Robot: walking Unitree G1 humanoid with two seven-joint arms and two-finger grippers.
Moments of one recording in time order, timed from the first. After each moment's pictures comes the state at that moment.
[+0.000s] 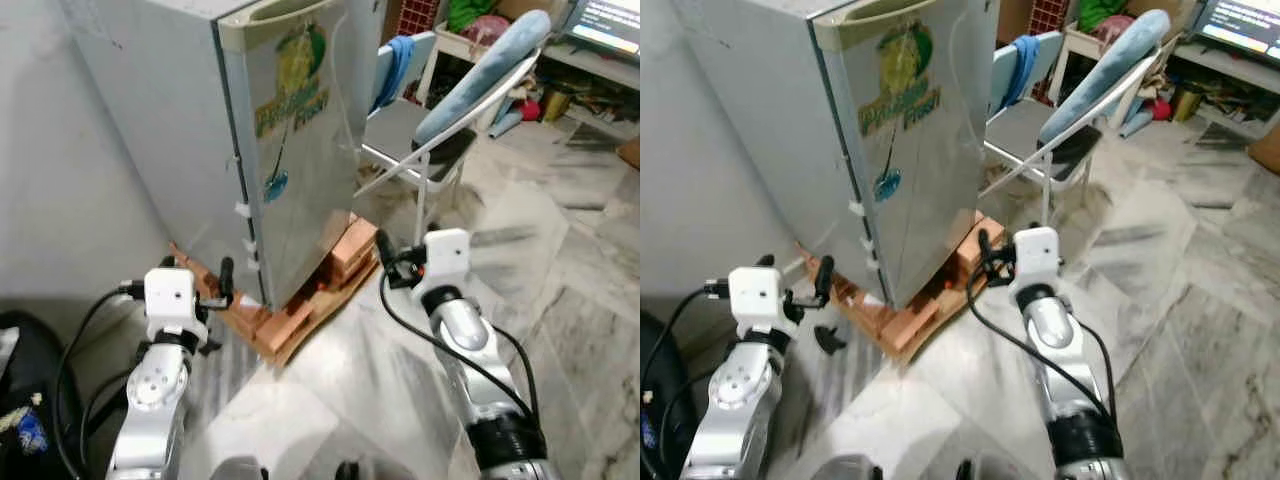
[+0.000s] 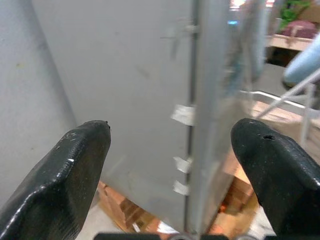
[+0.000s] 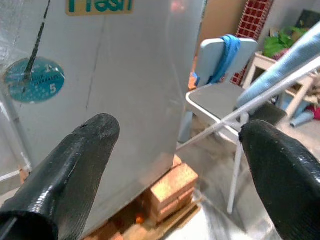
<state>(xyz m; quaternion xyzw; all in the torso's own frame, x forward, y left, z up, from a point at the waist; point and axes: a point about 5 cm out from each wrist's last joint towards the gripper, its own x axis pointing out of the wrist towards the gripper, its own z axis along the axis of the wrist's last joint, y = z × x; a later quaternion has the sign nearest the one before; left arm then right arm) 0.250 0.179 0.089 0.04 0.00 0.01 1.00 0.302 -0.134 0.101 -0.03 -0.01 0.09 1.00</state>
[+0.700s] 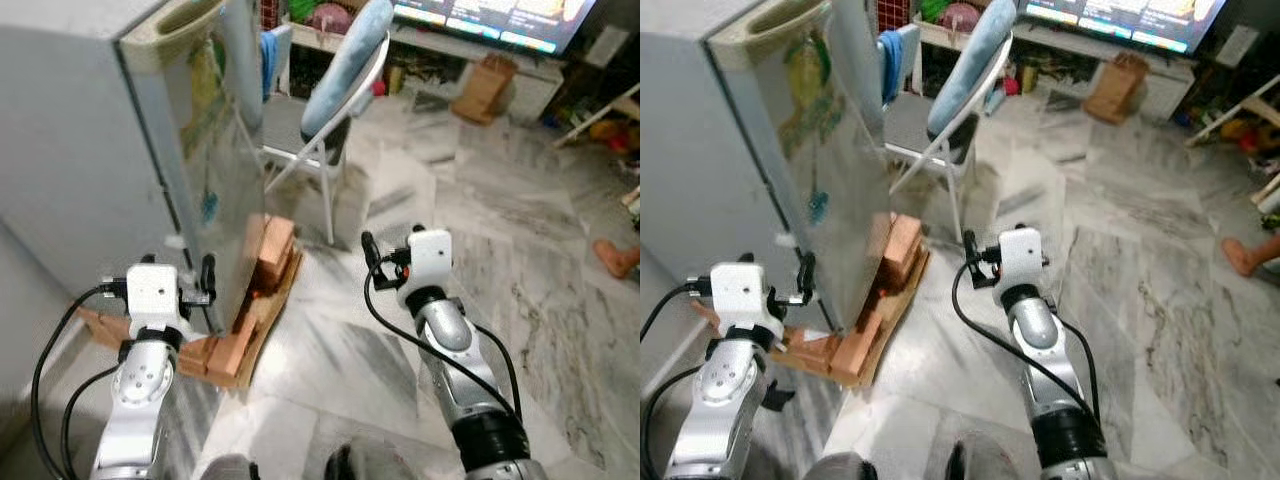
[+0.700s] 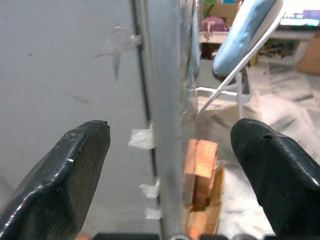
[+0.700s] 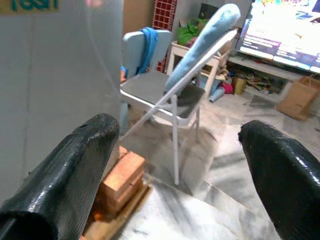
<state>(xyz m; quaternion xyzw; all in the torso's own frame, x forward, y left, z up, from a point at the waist) 0.251 0.186 0.089 0.06 0.00 0.02 1.00 0.307 -0.124 0.106 -0.03 -0.02 0.10 0.99</state>
